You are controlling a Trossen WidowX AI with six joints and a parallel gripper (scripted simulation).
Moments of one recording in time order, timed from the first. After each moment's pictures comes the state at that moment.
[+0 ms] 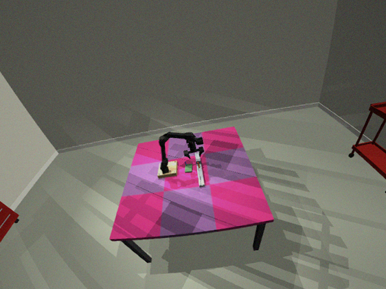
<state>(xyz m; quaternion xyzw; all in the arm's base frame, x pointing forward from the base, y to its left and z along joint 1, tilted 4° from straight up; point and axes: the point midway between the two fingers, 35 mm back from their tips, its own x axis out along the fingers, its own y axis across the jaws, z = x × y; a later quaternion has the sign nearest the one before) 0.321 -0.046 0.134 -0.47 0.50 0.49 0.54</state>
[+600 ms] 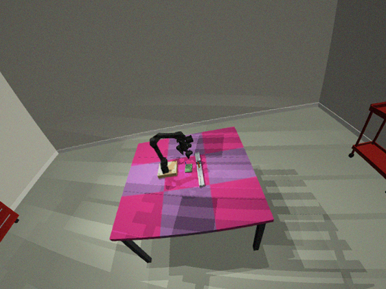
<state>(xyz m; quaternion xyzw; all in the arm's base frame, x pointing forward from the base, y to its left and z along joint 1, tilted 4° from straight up) 0.241 0.010 0.136 -0.15 0.67 0.19 0.70</state>
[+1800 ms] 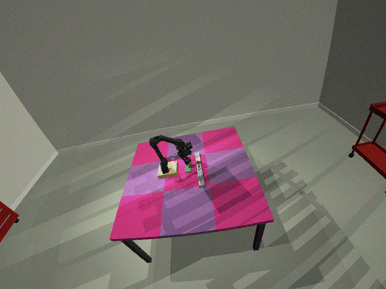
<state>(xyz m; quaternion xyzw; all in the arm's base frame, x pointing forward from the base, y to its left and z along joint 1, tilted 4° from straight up) 0.225 0.022 0.055 -0.08 0.68 0.13 0.72</state>
